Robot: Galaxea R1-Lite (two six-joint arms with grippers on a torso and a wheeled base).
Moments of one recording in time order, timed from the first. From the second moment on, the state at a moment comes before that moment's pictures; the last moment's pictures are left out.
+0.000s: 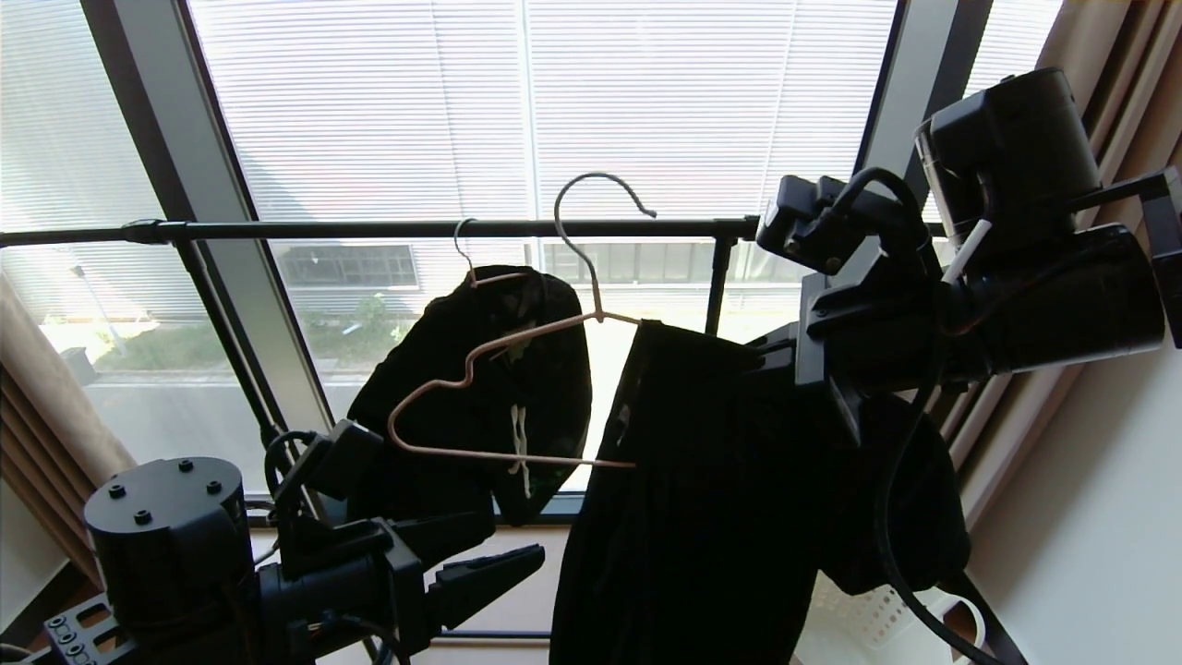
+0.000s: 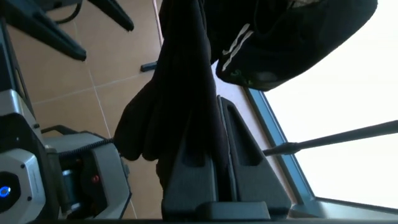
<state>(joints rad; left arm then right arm) -0.50 1.66 -0.20 -1.18 -0.46 -0.38 0.59 1.68 -1.41 0.37 0.37 -0.42</state>
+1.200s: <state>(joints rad) -0.52 1.86 -0.41 -1.20 -0.46 -0.38 0.59 1.61 -1.35 0.29 0.49 -0.35</state>
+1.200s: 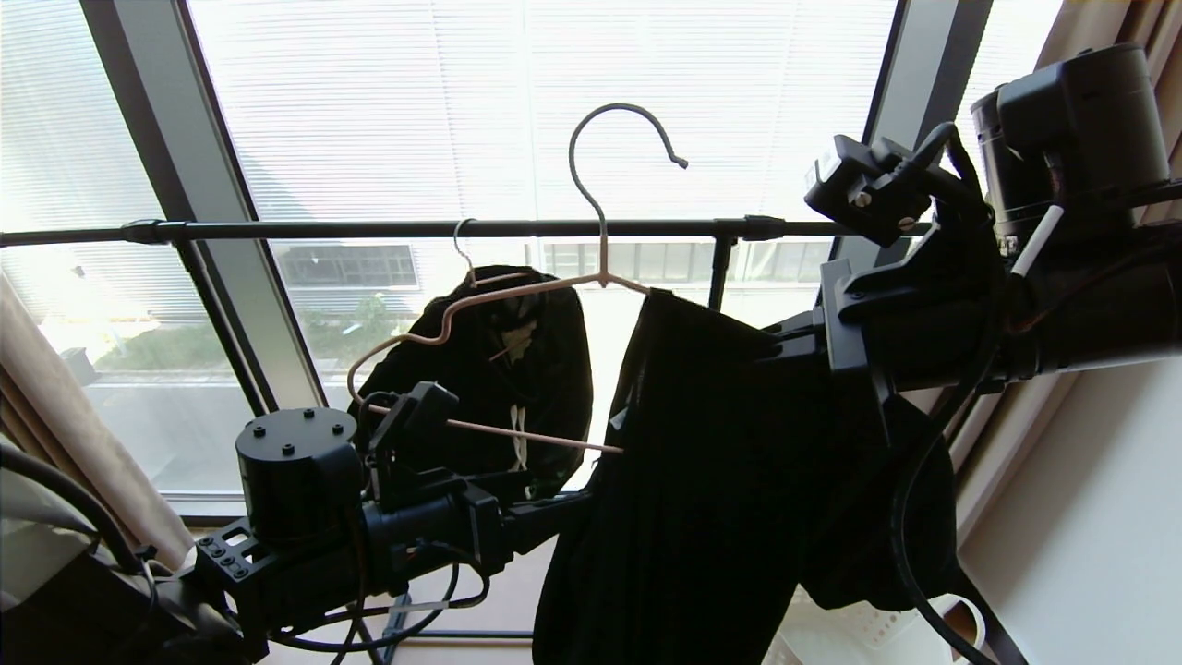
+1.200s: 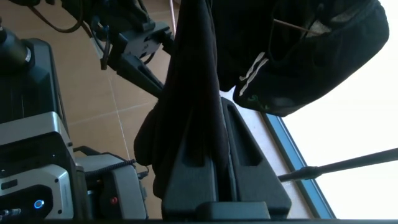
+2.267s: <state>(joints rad) -0.56 1.90 -0.38 -1.25 -0.46 -0.38 0.62 1.60 -1.34 0.25 0.52 -0.36</state>
